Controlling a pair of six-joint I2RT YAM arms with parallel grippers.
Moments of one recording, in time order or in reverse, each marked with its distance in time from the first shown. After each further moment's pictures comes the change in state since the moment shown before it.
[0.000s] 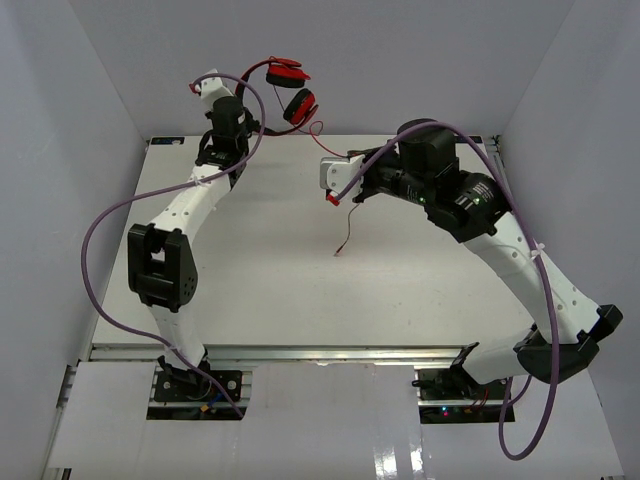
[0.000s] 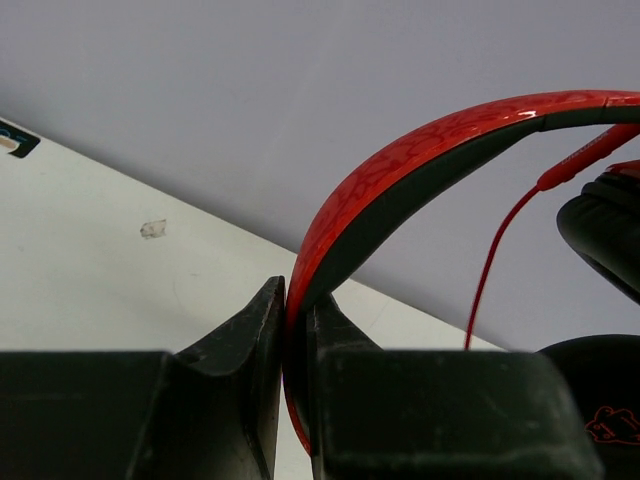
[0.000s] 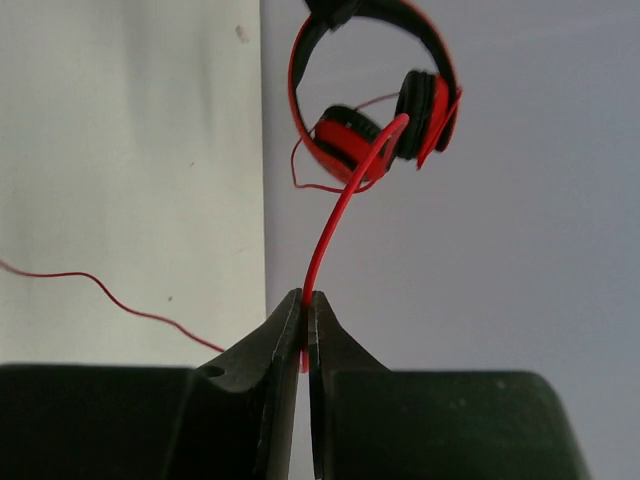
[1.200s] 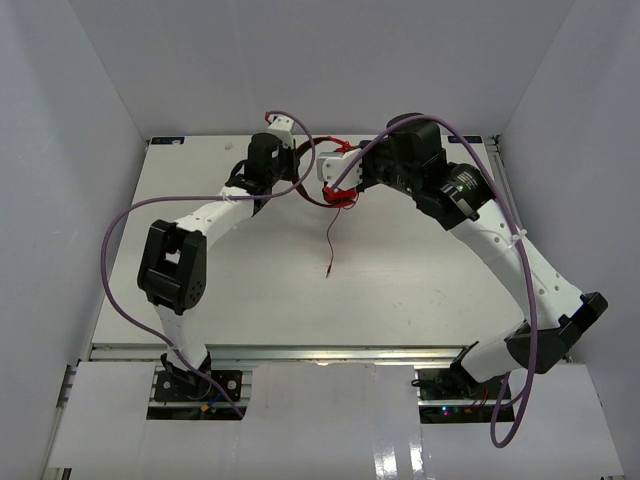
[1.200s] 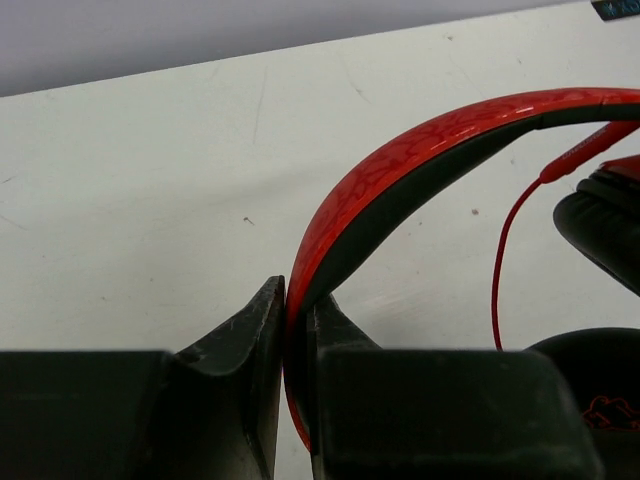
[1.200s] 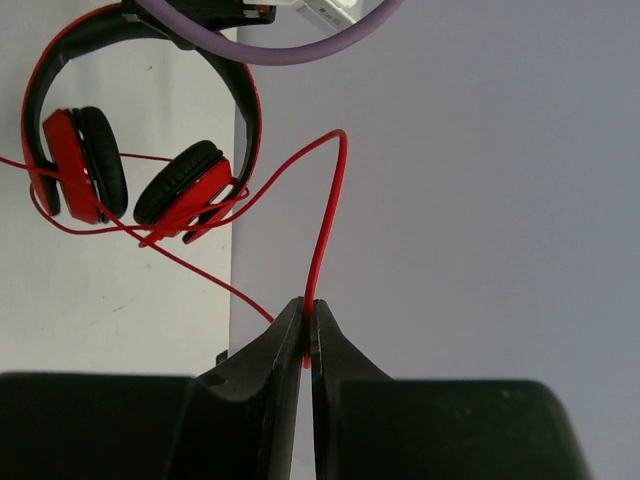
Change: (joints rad) left arm -0.134 0.043 -0.195 0.030 0.395 0.304; right arm -0.044 0.079 0.043 0.000 0.121 -0.146
